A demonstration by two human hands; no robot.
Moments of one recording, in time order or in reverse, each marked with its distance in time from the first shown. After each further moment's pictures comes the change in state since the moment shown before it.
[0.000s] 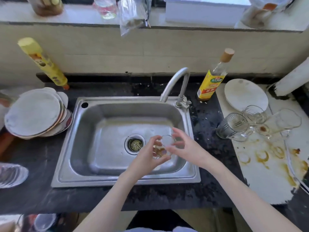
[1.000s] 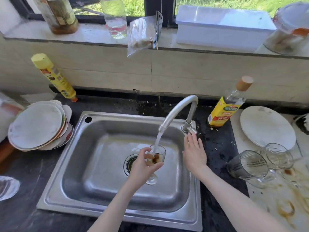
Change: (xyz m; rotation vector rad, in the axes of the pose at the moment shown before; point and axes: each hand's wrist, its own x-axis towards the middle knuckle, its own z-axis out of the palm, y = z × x) left_hand 0.069 -0.013 -0.002 -0.215 0.280 -0.282; right_hand 0.149 0.077 -0.031 -1.100 0.338 -0.052
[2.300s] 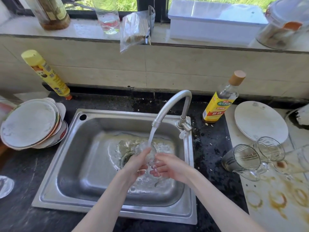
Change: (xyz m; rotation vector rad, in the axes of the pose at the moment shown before) left_hand 0.013 0.007 0.003 -0.276 -0.032 -0.542; right_hand -0.045 -0.047 -0.056 1.626 -0.824 0.316
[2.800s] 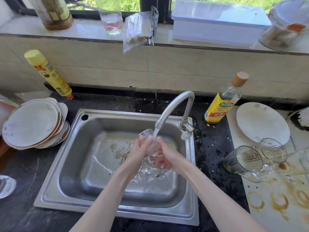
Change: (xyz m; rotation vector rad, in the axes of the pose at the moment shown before) left_hand -0.012 0.019 -0.005 0.001 -0.142 0.420; right_hand 0.001 -0.028 0.019 -0.102 0.023 -0.193
